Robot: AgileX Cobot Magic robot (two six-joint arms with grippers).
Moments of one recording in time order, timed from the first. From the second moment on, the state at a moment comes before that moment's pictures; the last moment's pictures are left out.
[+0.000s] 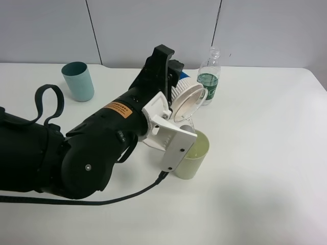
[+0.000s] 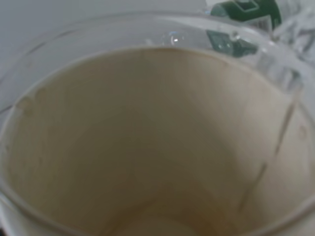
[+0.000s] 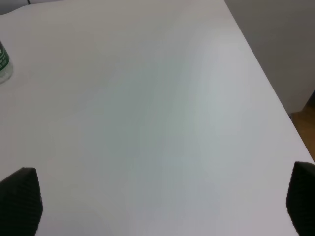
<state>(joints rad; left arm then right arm) -1.17 1.71 -0.70 -0.93 -1.00 2.35 -0.05 0.00 -0.50 -0.13 1.06 0.10</state>
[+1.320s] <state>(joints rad) -1.17 1.71 -0.62 -0.80 -1.04 2.20 -0.05 0.00 -0.50 -0.13 1.06 0.10</state>
